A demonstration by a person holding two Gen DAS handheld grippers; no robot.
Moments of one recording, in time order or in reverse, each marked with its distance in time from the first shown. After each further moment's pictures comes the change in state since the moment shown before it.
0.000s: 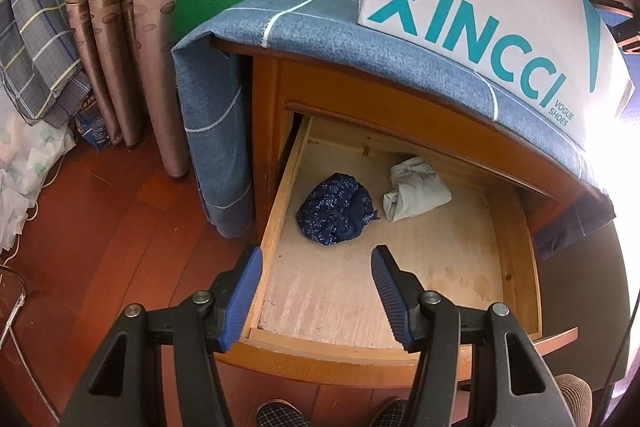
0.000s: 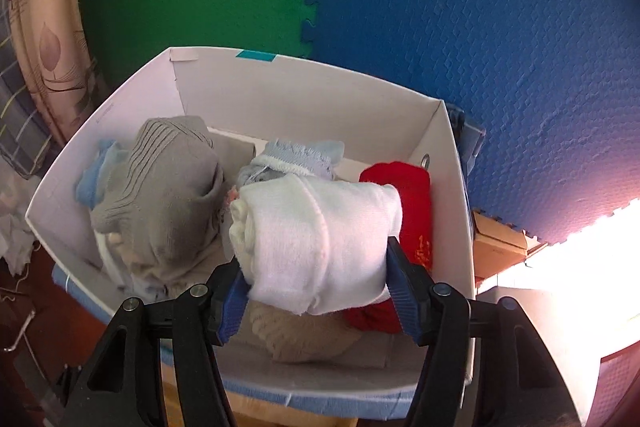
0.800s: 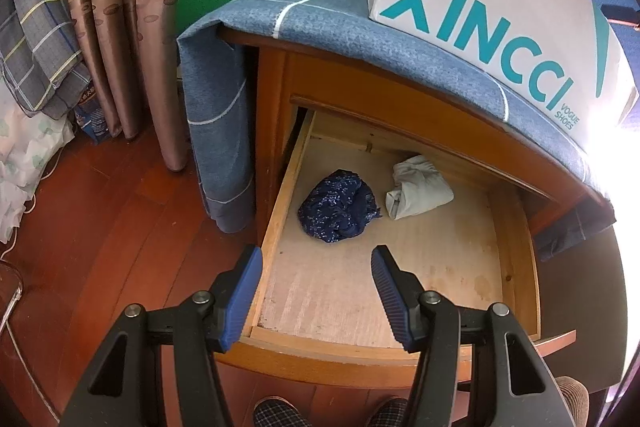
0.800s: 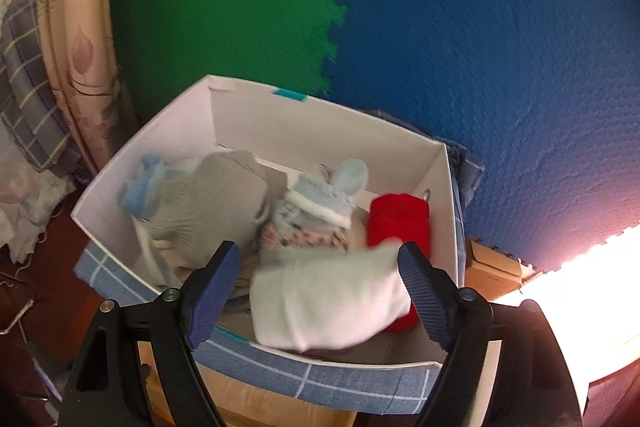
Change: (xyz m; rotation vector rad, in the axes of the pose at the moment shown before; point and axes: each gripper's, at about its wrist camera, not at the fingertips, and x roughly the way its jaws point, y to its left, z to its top) left arm 0.004 0.005 0.000 -0.024 0.014 -0.006; right arm -0.051 0.018 0.006 -0.066 -0.094 0.022
